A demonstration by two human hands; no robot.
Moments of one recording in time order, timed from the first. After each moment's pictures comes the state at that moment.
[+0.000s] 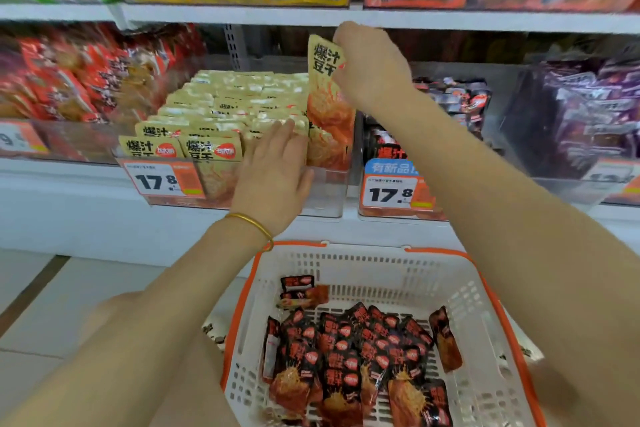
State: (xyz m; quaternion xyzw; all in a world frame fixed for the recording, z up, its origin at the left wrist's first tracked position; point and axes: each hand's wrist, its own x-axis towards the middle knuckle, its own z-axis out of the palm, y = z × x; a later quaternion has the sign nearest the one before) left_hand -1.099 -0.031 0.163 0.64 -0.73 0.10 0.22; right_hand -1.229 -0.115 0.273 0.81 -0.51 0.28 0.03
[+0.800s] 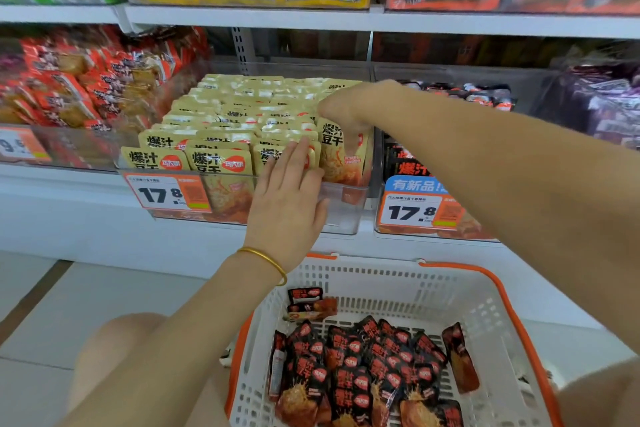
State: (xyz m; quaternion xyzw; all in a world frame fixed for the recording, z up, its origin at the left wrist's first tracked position) left_hand -1.095 -0.037 0.135 0.63 -0.73 0.16 0.20; right_hand -1.185 -0.192 0.244 0.89 -0.39 -0.21 0.11
